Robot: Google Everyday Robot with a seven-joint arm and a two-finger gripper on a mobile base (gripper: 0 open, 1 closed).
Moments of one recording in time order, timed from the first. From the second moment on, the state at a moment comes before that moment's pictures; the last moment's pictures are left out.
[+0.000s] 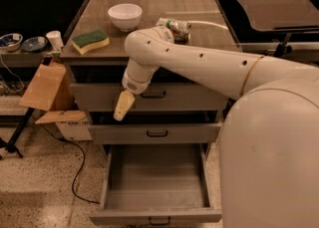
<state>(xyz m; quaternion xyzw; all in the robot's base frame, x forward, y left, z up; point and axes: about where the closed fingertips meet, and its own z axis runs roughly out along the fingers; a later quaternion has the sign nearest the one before) 0.664 0.098 0.686 -0.56 0.80 0.09 0.17</state>
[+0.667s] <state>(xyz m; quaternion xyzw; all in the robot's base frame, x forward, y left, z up) 0.680 0.100 0.681 -0.51 0.82 0.11 0.22</state>
